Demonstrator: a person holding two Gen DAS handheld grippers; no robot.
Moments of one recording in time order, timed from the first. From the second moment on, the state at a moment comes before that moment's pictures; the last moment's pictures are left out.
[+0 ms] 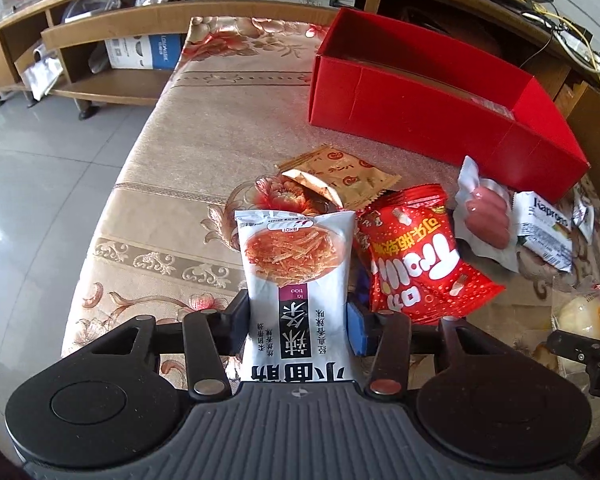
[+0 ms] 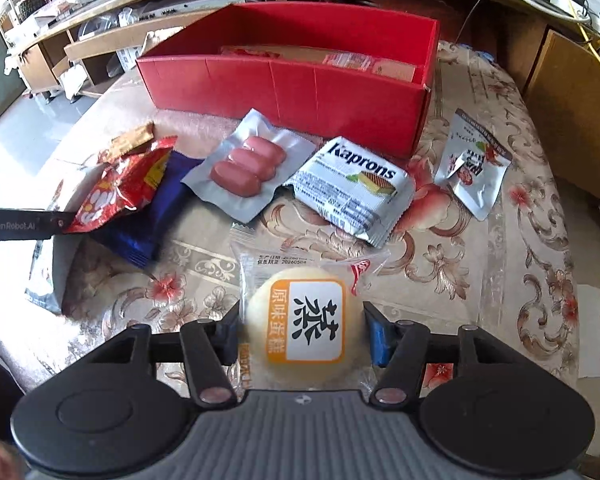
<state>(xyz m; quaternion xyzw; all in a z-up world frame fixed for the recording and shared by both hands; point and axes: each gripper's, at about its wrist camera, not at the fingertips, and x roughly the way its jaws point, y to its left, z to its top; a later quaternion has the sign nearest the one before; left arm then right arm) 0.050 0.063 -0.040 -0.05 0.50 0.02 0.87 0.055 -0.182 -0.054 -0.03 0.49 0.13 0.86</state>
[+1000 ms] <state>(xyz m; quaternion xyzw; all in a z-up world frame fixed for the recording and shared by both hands) 0.031 0.058 -0.027 -0.04 0.49 0.04 0.87 0.044 -0.159 -0.042 -0.05 0.48 0.17 0.86</state>
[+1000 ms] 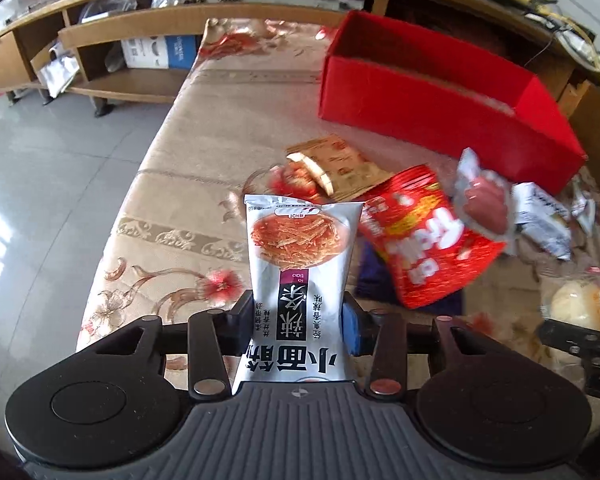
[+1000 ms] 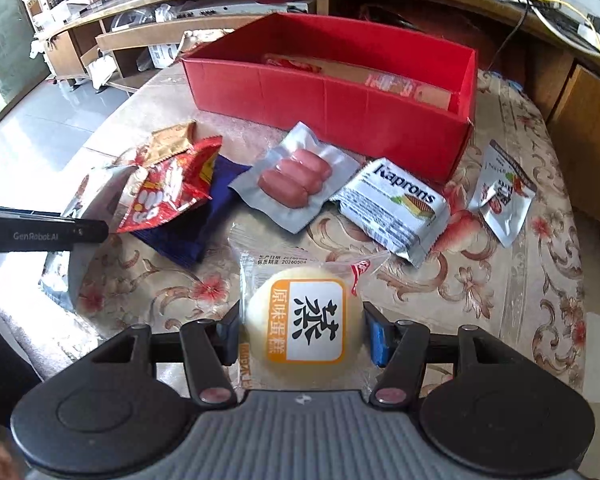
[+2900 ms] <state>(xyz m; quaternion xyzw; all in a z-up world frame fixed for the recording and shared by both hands) 0.230 -0.047 0.011 0.00 0.40 -0.04 0.91 0.236 -0.182 0.014 0.00 0.39 0.06 0.92</state>
